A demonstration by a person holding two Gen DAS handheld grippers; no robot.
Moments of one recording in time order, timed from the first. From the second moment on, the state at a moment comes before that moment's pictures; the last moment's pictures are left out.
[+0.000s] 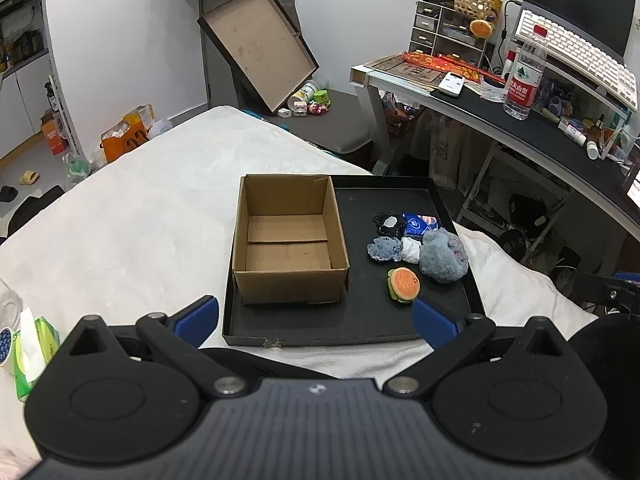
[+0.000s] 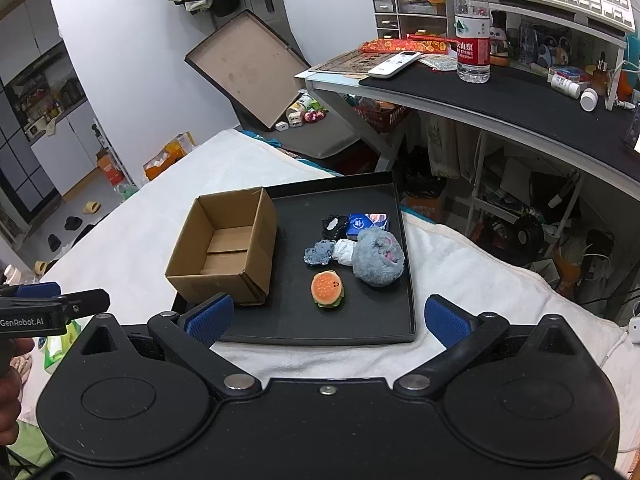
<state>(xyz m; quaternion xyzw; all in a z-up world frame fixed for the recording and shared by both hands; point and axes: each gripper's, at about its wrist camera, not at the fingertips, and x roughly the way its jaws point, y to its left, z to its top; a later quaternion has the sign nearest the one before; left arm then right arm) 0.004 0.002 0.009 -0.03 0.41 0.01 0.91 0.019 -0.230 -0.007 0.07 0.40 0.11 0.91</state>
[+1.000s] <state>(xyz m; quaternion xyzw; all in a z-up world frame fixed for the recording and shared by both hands) 0.082 0.021 -0.030 -0.05 0.45 0.04 0.89 0.099 -0.224 -0.036 0.06 0.43 0.12 0.89</state>
